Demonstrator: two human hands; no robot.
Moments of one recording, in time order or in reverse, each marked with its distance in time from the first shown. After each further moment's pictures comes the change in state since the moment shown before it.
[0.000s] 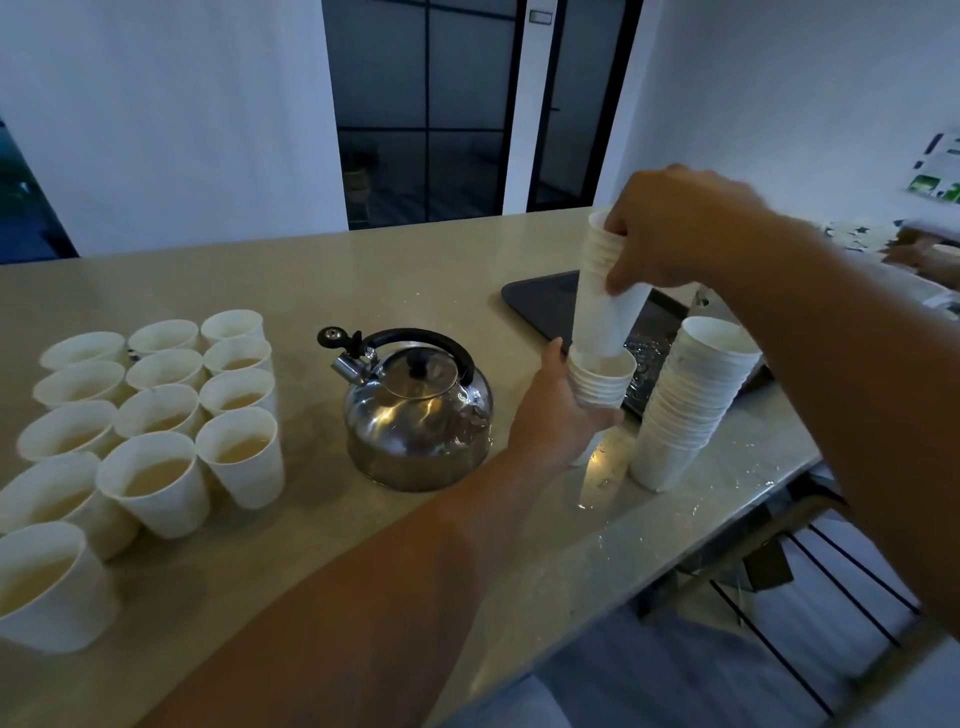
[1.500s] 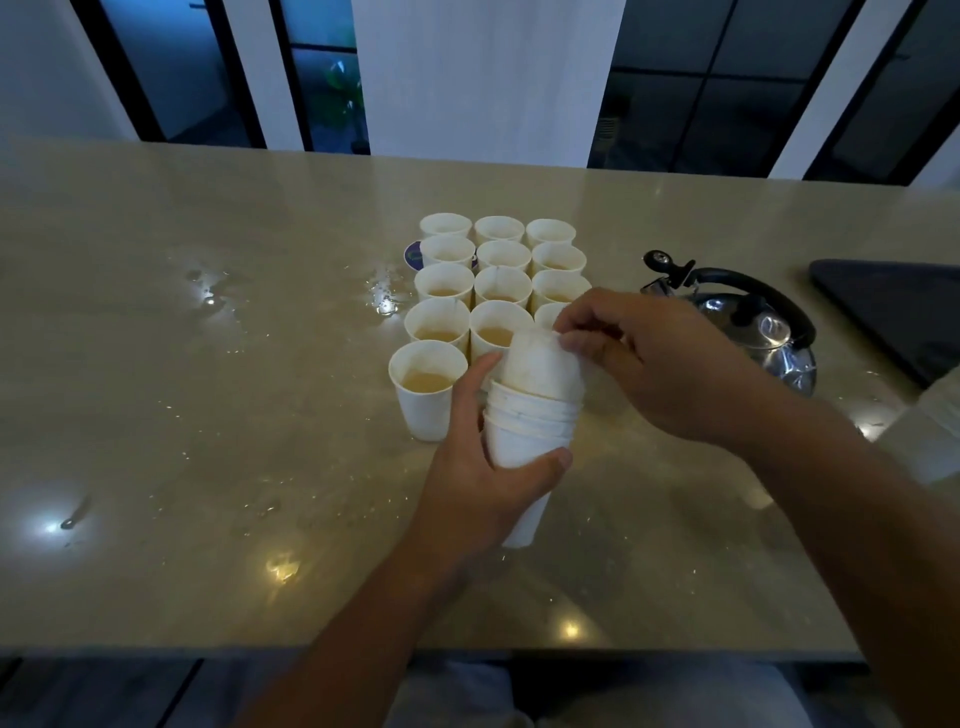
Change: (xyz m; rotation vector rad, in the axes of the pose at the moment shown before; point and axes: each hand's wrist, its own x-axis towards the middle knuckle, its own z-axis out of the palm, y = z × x) left_hand -0.259 -0.089 -0.226 -0.150 0.555 -0.096; right_hand -0.085 -0.268 0.070 0.814 -0.136 -0.689
